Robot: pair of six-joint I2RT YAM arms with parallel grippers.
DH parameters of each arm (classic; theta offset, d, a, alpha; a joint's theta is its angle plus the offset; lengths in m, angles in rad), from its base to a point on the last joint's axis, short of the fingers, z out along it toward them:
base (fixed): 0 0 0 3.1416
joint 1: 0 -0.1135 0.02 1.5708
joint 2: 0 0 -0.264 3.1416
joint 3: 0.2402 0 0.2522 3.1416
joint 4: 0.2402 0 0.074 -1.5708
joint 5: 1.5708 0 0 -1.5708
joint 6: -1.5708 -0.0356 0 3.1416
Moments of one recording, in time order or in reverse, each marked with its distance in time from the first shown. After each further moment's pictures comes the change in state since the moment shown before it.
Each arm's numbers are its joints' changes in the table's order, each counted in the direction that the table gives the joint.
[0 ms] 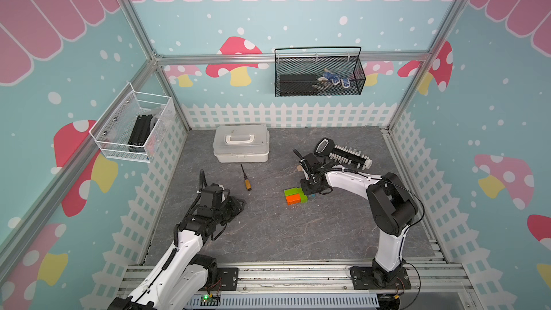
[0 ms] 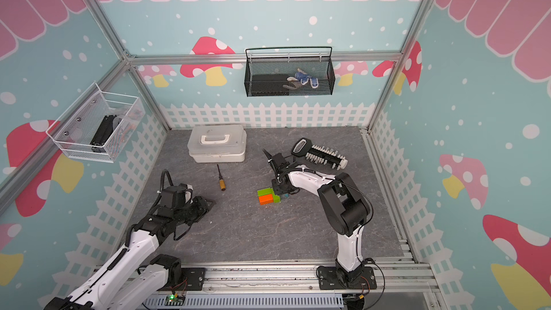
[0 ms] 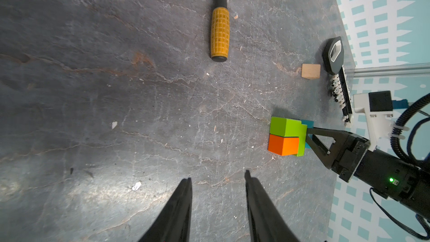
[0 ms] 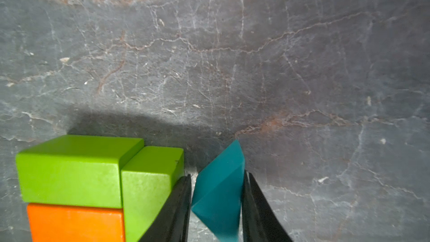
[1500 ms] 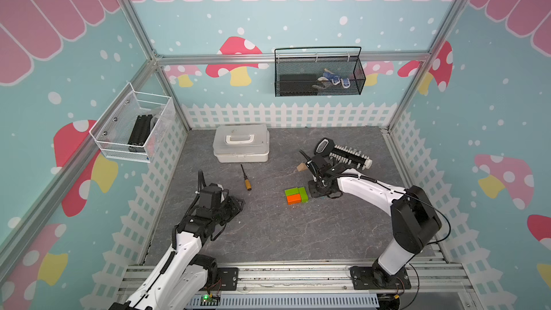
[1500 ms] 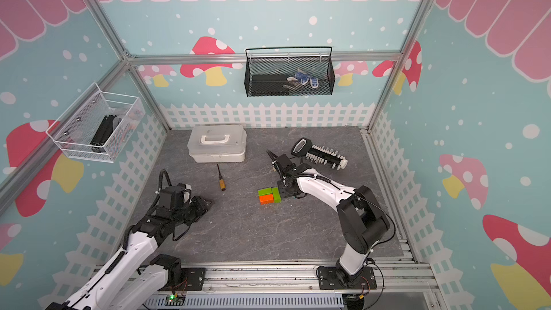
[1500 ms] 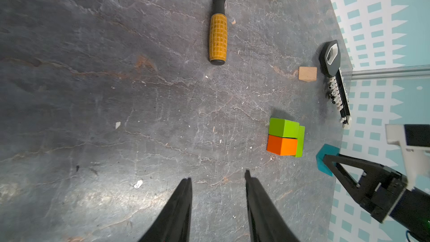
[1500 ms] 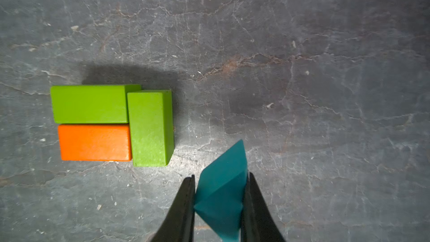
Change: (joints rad) left arm 0.000 -0.026 0.009 0.022 -0.014 -0.001; right arm -0.017 -0.169 -0.066 0.127 0.066 -0.039
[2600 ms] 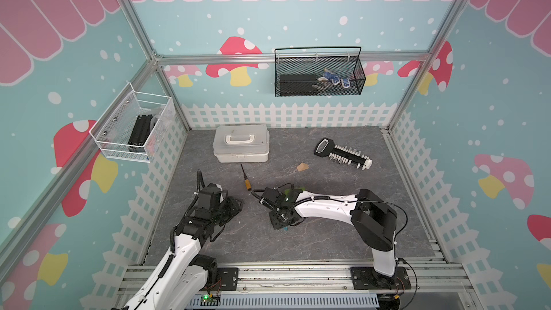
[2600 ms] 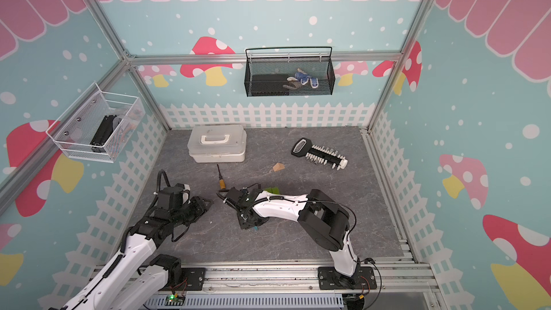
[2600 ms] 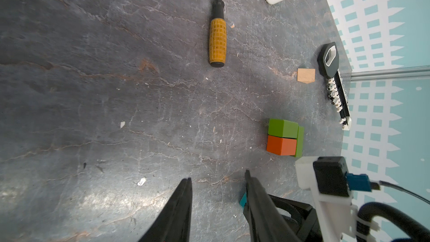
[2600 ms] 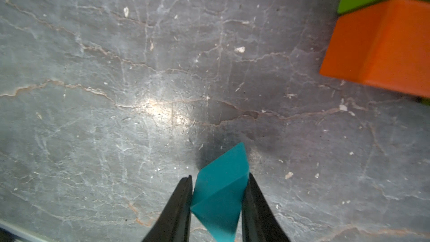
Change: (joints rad) left arm 0.000 -0.031 0.005 0.027 -0.015 -0.005; right arm -0.462 0.230 0.162 0.021 -0.067 -0.341
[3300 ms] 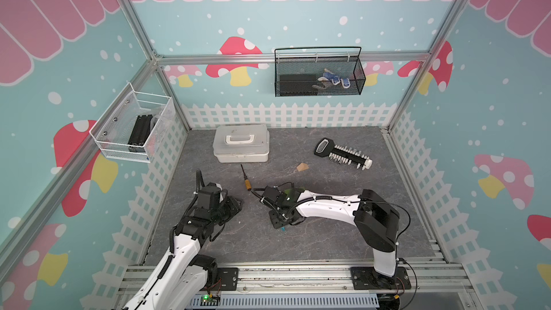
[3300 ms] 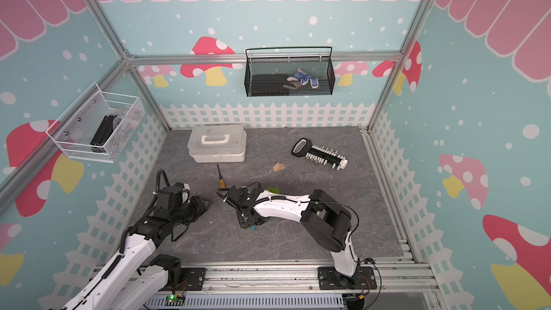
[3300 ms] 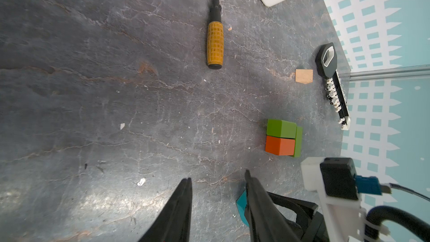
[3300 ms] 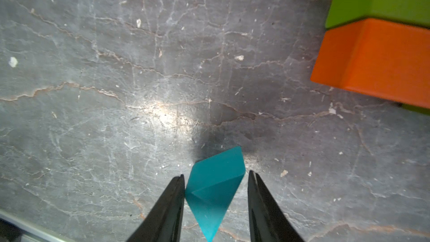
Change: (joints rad) left arm 0.000 -0.004 0.013 0.010 -0.004 -0.009; right arm 0.000 -0.019 0.000 -0.005 0.011 0.013
